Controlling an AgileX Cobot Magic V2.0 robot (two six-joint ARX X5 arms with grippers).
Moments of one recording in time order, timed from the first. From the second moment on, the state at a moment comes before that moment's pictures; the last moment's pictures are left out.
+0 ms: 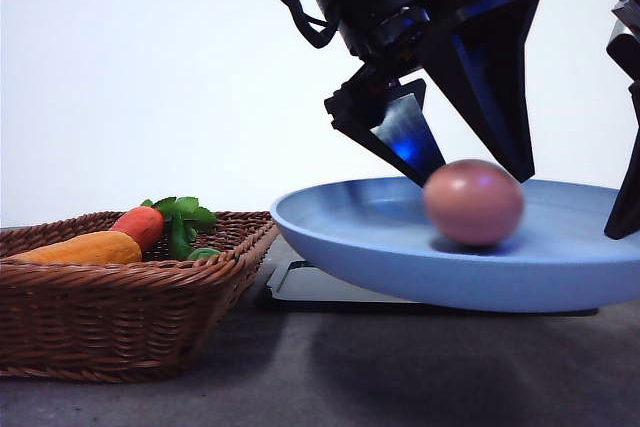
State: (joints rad) left_arx -0.98 1.83 1.51 -0.78 0.28 0.09; right_arx 0.12 1.14 0.66 -0.73 -0.70 0.19
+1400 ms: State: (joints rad) left_arx -0.60 1.01 1.51 -1.05 0.28 0.09; right_arx 0.11 1.95 1.35 -0.65 -0.63 0.19
